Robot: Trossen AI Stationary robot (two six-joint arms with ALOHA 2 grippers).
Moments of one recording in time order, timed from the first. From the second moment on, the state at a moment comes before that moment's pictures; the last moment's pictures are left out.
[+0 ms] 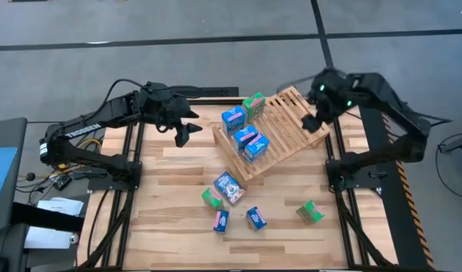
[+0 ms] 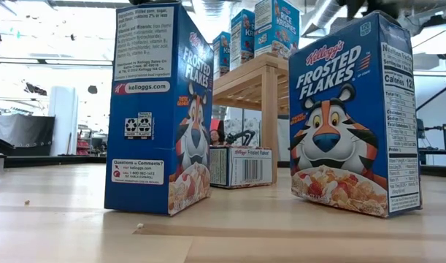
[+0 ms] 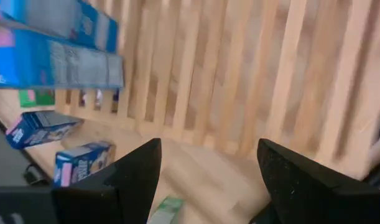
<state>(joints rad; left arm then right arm) 0.33 1.16 1.31 -0.68 0.04 -0.03 -0.49 1.22 1.63 -1.56 -0.14 0.48</state>
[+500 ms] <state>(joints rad) 0.40 1.16 1.31 -0.65 0.02 0.08 0.08 1.09 1.27 -1.57 -0.13 1.06</state>
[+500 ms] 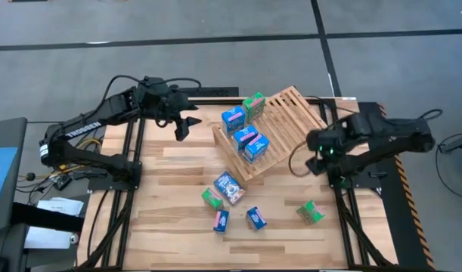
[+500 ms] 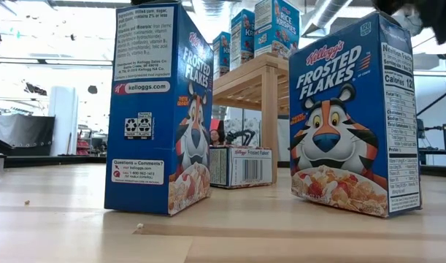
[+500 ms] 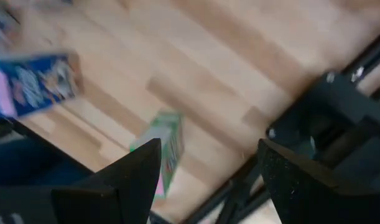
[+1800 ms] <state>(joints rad) 0.48 1.17 1.30 -0.64 0.08 0.10 0.66 1.35 1.03 -1.14 -0.19 1.48</state>
